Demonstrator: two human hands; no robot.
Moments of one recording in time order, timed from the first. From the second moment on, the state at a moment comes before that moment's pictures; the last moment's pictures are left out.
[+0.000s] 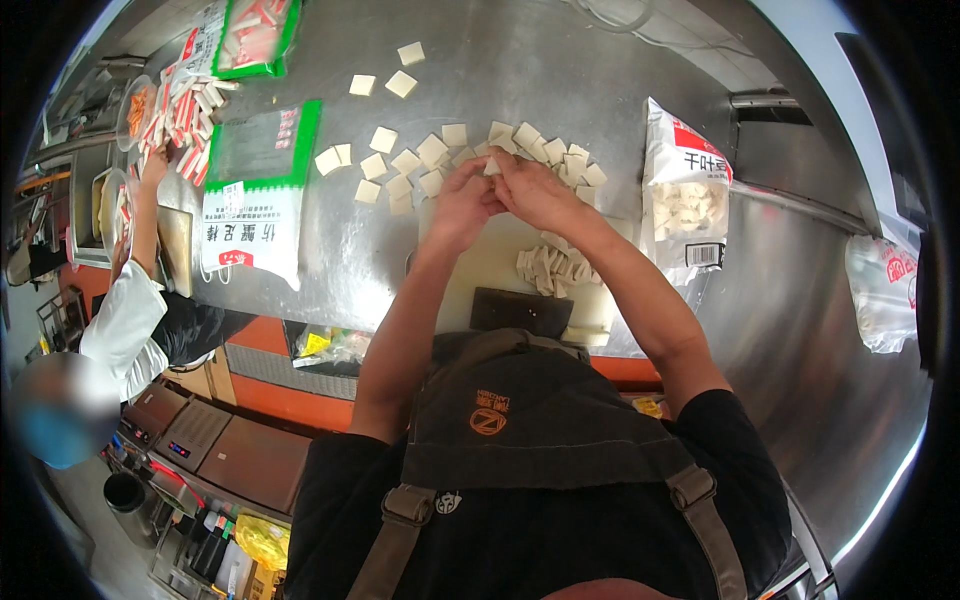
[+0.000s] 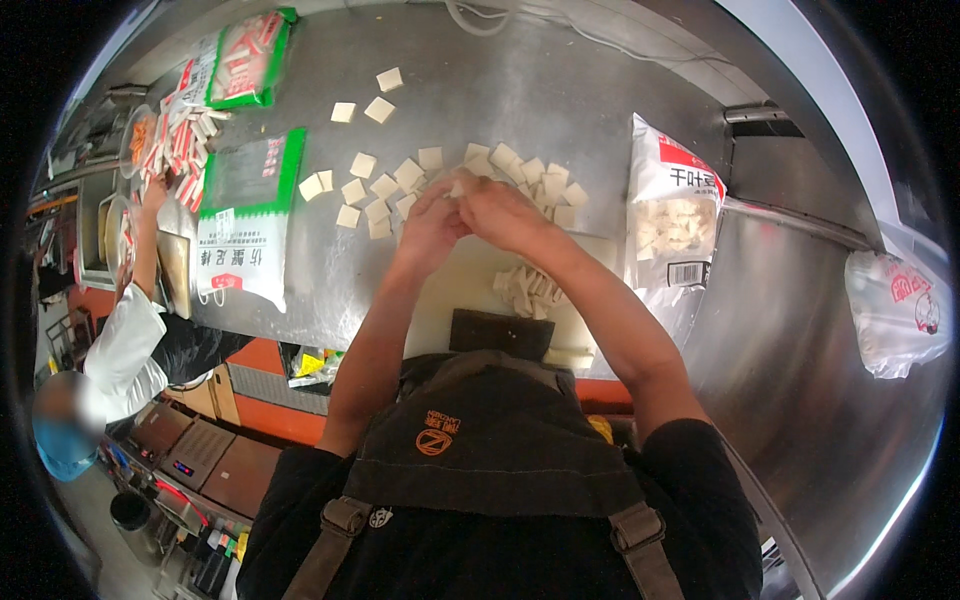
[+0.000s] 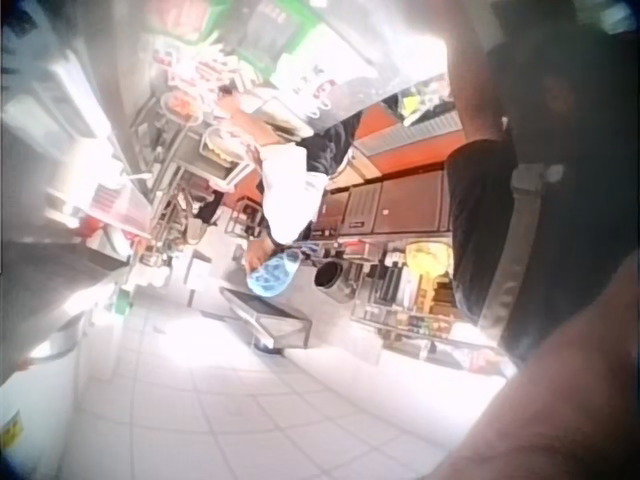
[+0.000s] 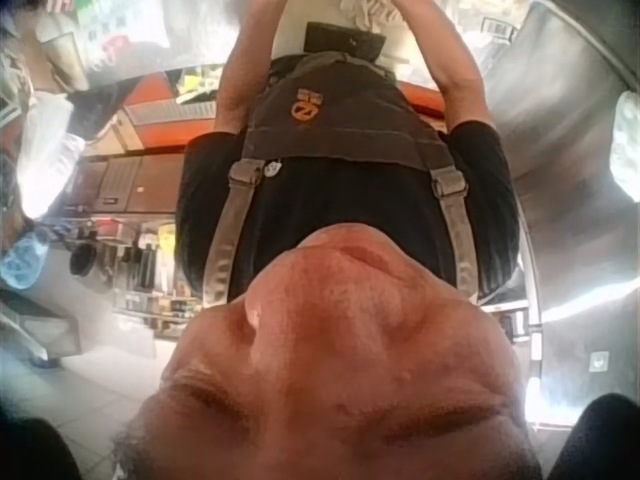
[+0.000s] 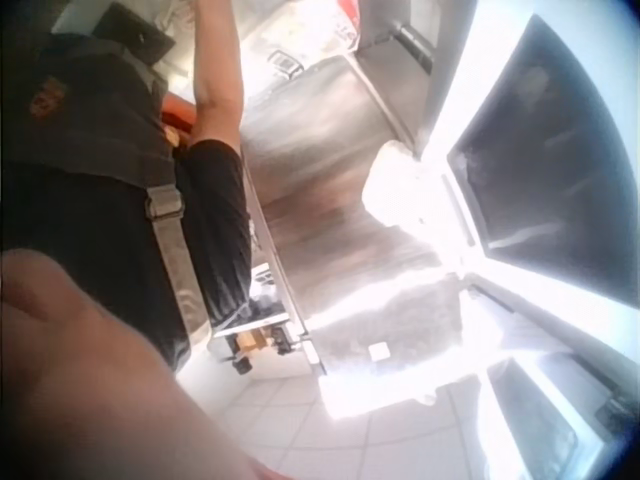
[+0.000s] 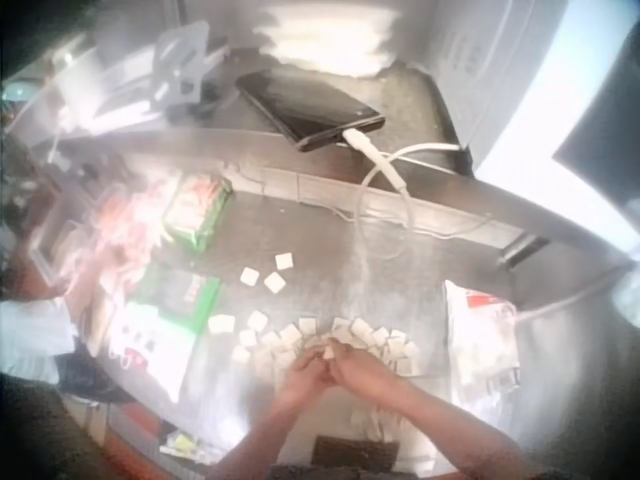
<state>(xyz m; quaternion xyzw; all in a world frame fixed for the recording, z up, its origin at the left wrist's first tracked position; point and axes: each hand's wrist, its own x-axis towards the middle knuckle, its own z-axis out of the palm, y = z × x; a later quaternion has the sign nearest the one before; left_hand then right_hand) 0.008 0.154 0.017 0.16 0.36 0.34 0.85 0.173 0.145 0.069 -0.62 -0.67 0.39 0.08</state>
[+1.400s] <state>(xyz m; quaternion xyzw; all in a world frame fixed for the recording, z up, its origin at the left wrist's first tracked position) -0.016 0.124 -0.058 0.24 0.31 0.44 0.81 0.245 0.123 -0.038 -0.69 -0.55 0.35 0.32</state>
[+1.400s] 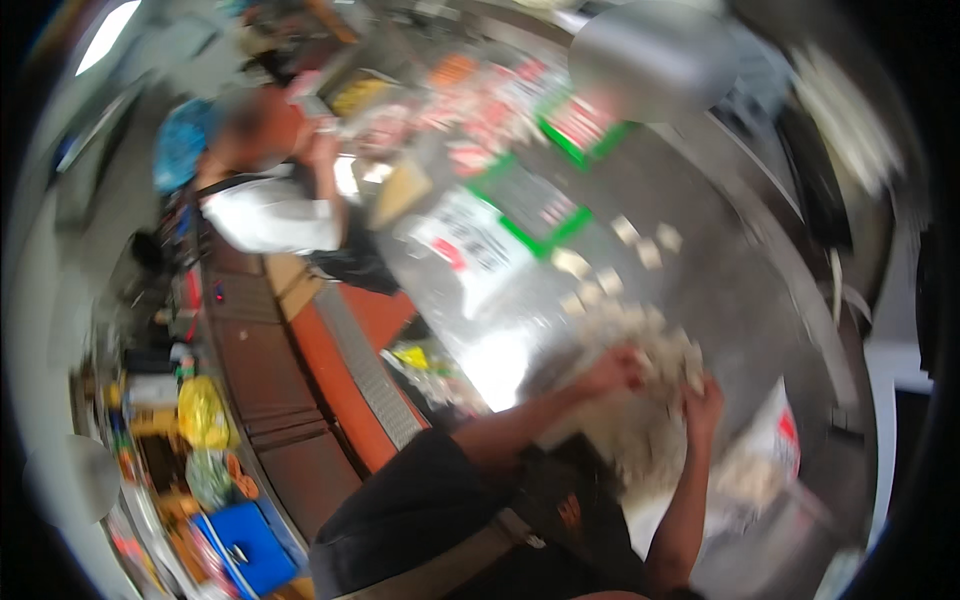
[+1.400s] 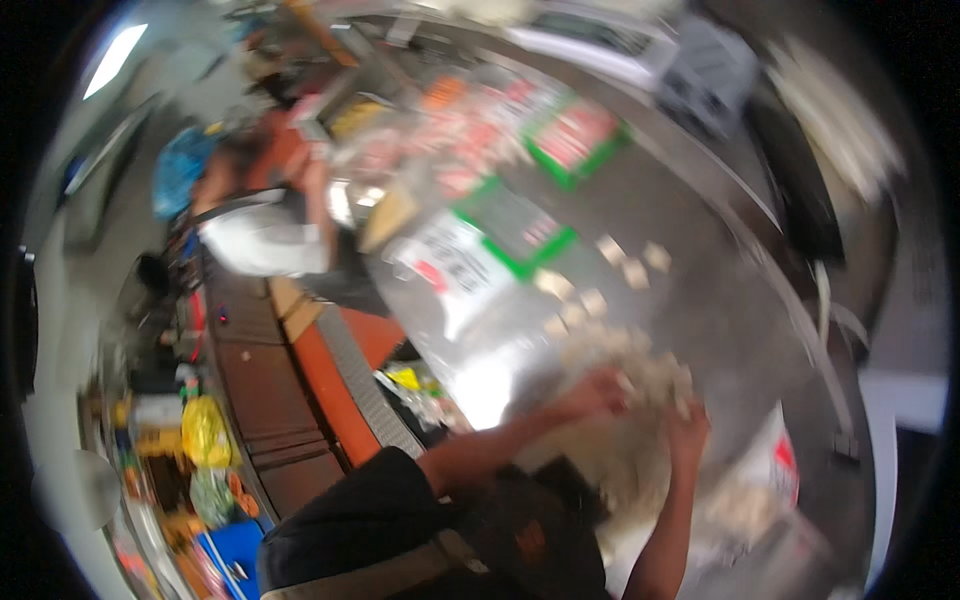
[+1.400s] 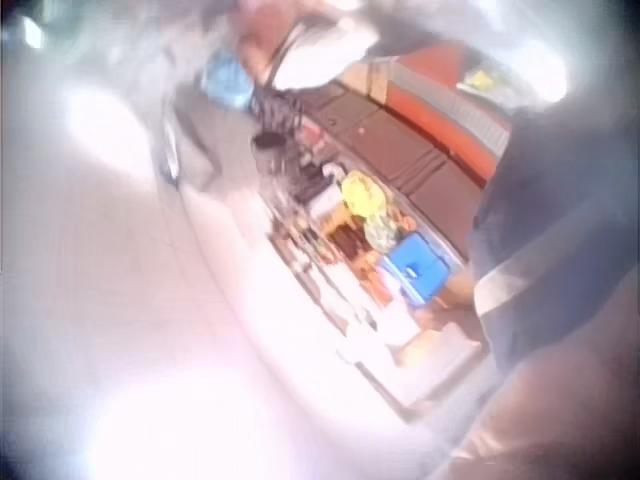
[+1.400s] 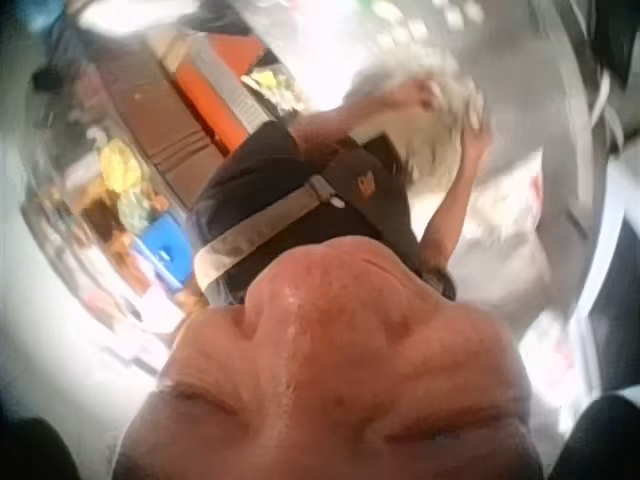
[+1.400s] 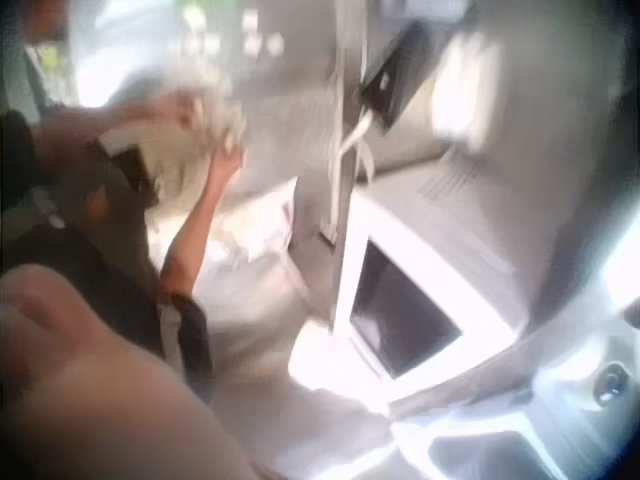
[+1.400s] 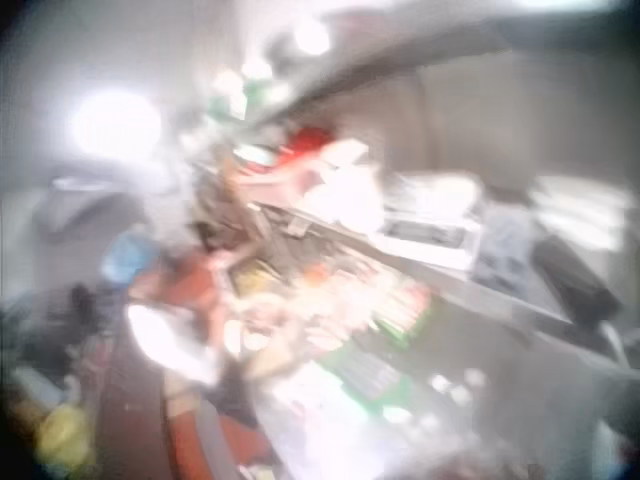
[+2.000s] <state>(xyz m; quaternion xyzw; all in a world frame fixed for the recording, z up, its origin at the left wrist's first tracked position) 0.000 0.115 -0.017 0.07 0.37 0.28 0.88 0.320 0.090 -0.052 -0.84 -0.51 0.21 0.04</state>
